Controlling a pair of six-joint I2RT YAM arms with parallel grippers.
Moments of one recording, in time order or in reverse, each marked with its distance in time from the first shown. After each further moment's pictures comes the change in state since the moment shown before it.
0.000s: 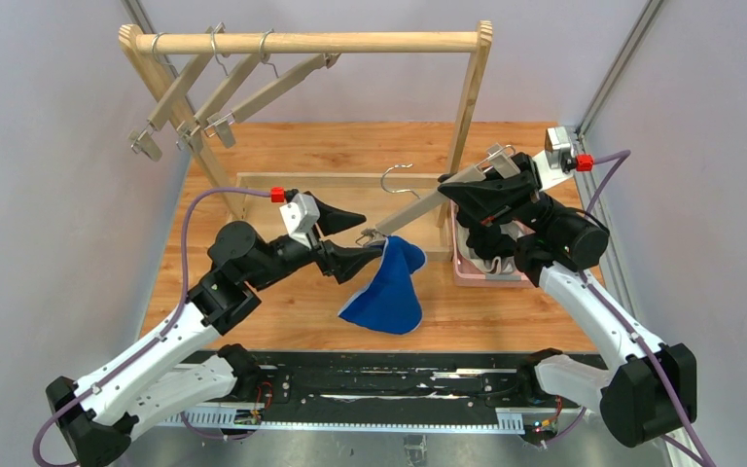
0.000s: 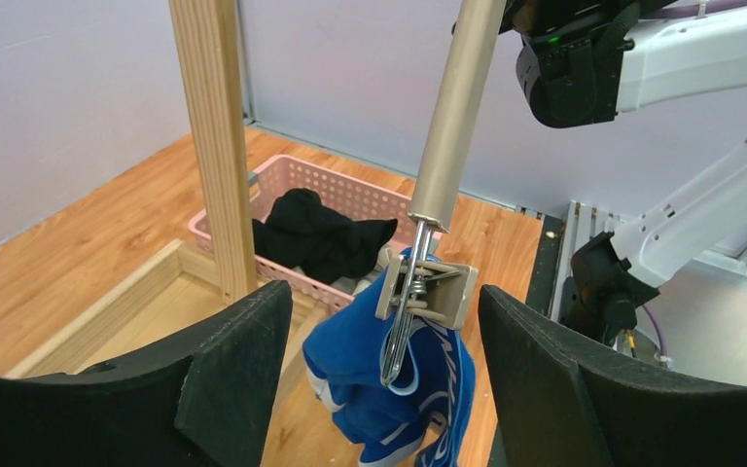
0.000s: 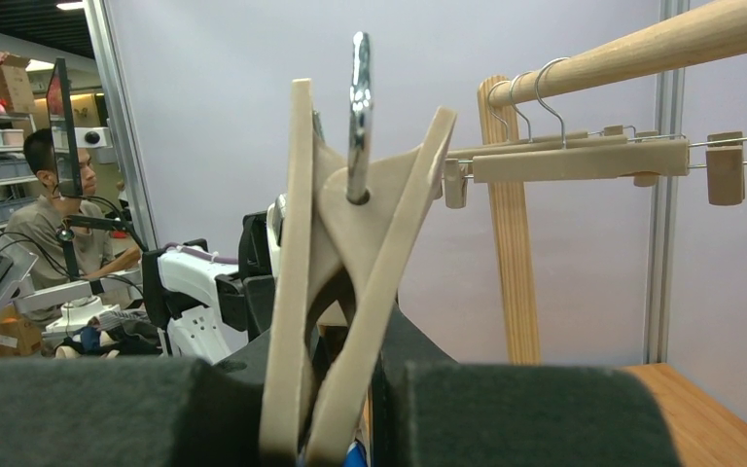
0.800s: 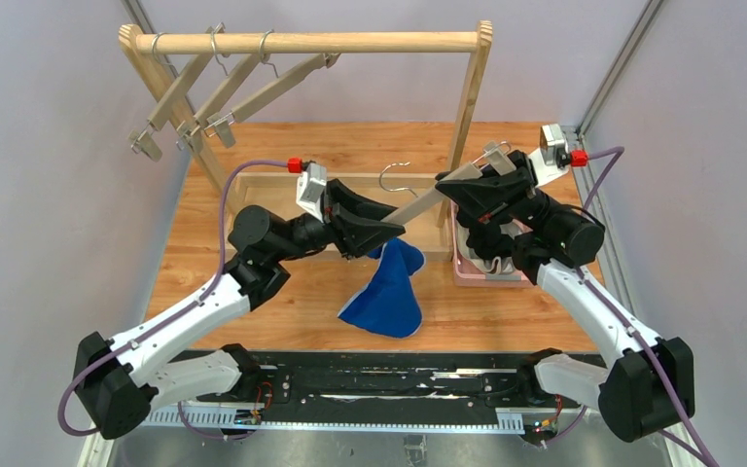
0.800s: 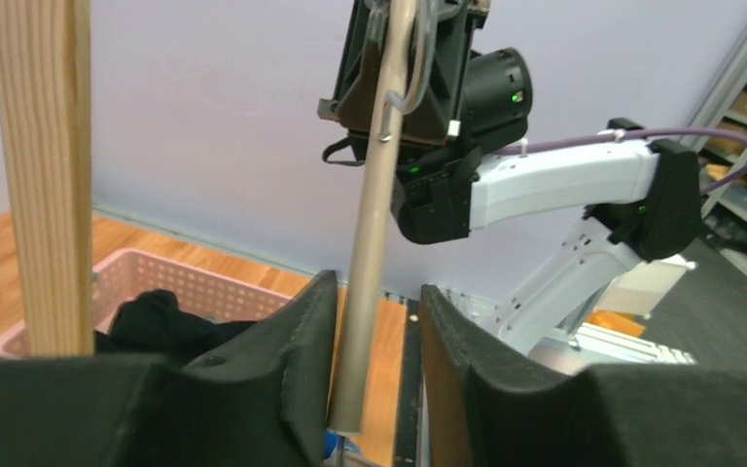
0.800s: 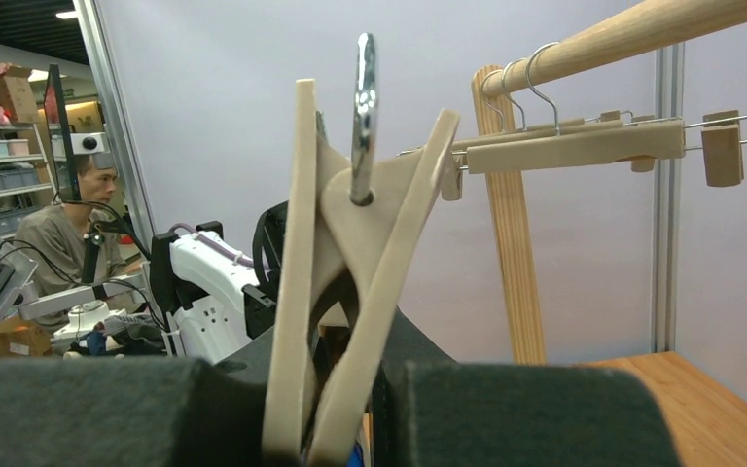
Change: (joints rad) left arm 0.011 0.268 0.053 0.473 0.204 -0.364; right arm -0.004 0.028 0.000 0.002 0.004 0.022
